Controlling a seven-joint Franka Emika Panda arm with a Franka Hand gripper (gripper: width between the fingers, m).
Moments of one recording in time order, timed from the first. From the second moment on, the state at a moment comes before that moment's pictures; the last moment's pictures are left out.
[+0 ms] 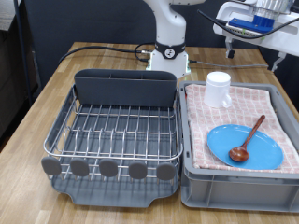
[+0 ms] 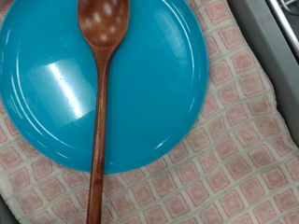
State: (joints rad) arm -0.02 -0.09 0.40 -2.28 -0.28 2.32 1.80
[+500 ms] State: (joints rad) arm 0.01 0.10 0.41 -2.16 -0.43 2.36 1.95
